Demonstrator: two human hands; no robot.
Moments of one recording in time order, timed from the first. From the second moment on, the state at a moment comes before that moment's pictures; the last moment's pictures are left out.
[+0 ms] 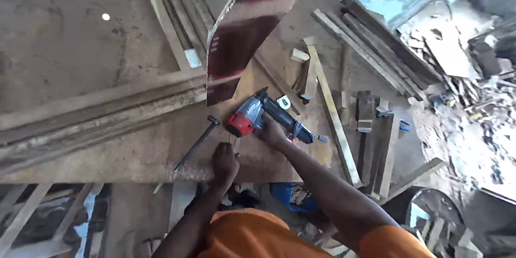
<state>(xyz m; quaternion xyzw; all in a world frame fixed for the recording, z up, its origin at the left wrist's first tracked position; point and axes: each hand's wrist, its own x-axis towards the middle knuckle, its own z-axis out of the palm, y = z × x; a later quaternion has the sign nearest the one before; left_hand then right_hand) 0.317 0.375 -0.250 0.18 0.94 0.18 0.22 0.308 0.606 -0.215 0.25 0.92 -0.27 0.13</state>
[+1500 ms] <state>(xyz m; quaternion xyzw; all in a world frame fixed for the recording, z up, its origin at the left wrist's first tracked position) 0.350 0.014 -0.163 -0.09 0.79 0.52 0.31 0.319 0.177 -0.161 0.07 0.85 -0.40 0.34</state>
